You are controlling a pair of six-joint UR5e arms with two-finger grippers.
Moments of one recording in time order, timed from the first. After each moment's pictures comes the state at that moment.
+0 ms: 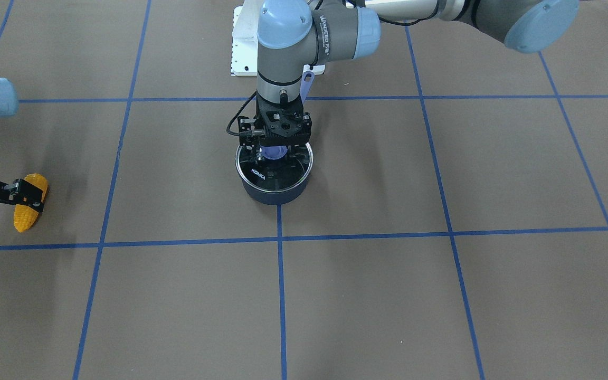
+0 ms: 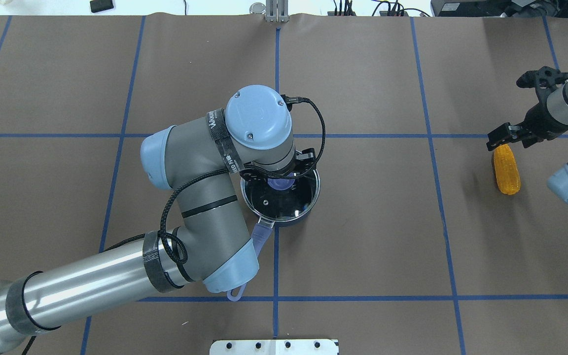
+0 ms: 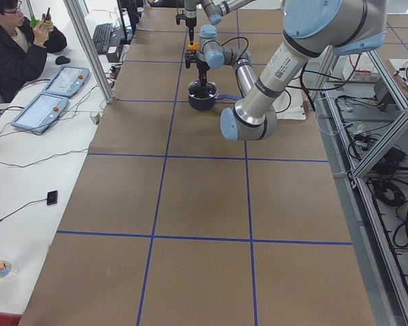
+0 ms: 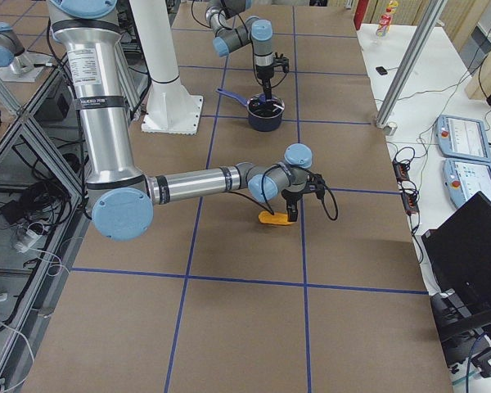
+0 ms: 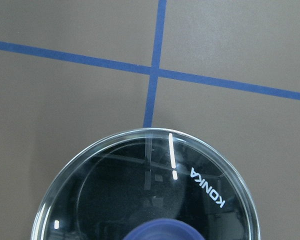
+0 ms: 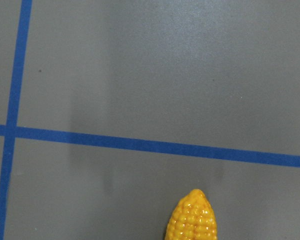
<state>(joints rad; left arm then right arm) -0.49 -2.47 -1.56 -1.57 -1.81 -1.39 1.06 -1.43 1.54 -1.17 2.23 0.61</state>
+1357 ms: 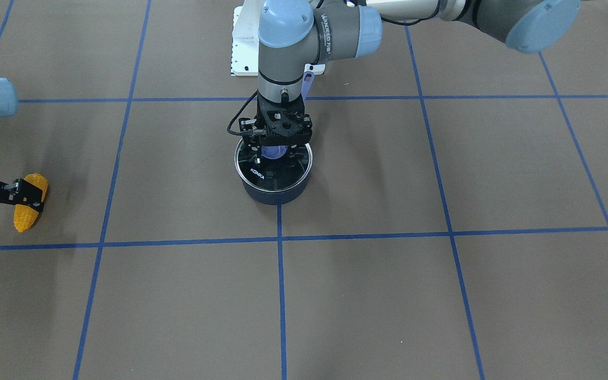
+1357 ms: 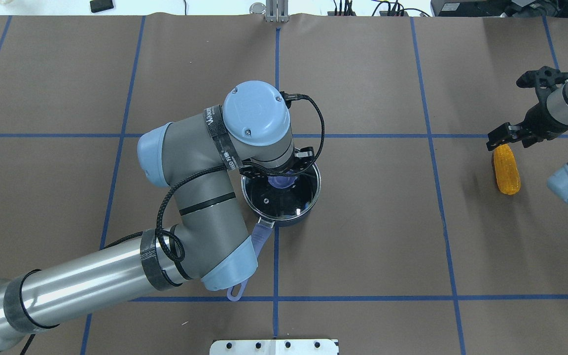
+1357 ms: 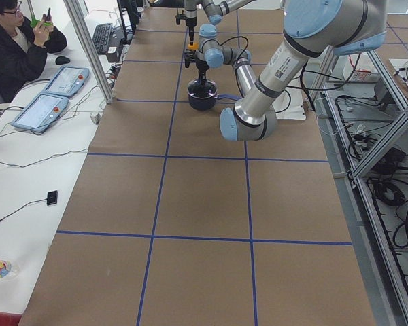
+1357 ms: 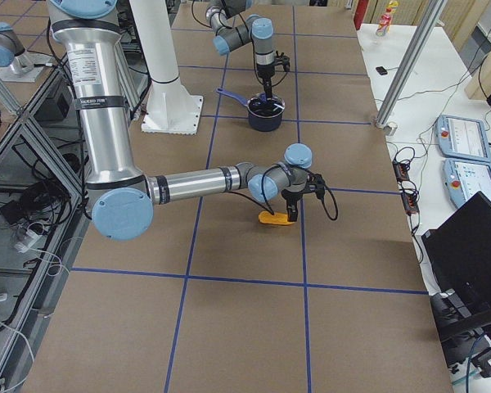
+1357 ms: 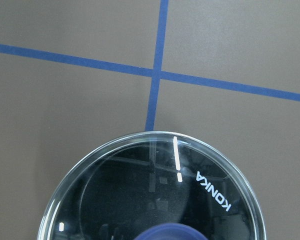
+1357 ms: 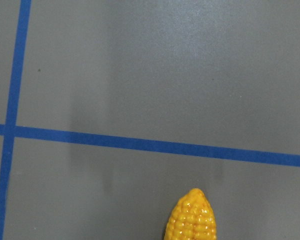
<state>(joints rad) -0.51 -2.47 -1.58 -1.56 -1.81 -1.39 1.06 -1.43 1.55 -1.17 2.23 0.61</state>
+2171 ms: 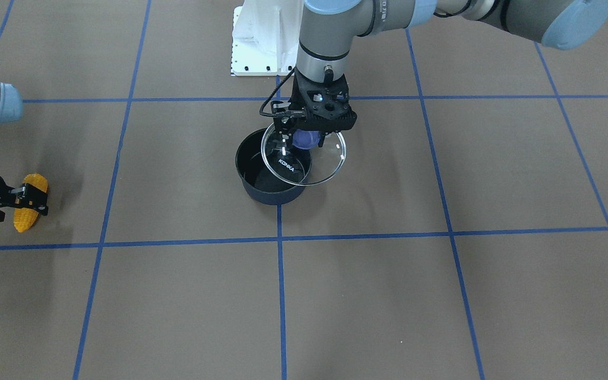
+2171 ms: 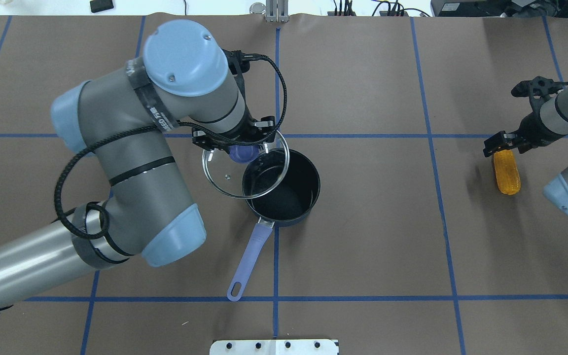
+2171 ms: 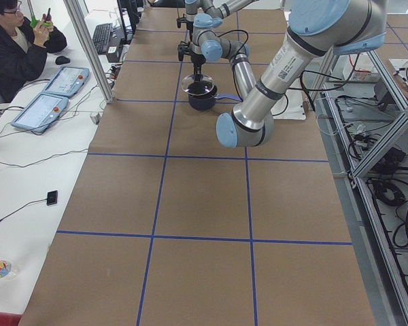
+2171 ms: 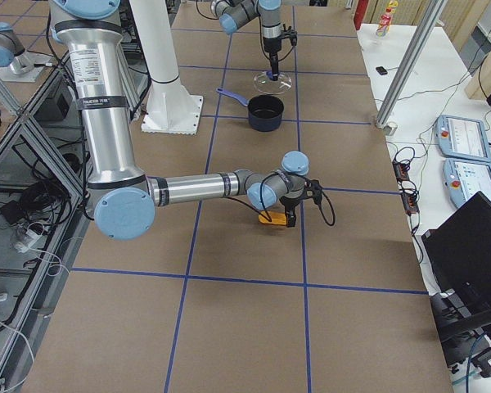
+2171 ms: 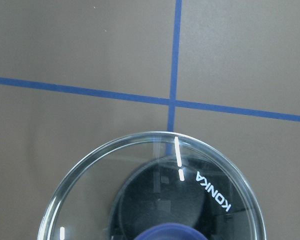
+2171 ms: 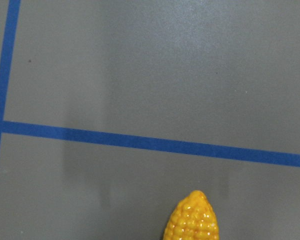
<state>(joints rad) -0.64 -2.37 -1.79 -1.43 -1.91 -1.25 1.02 -1.44 1.47 -1.06 2.20 0.65</state>
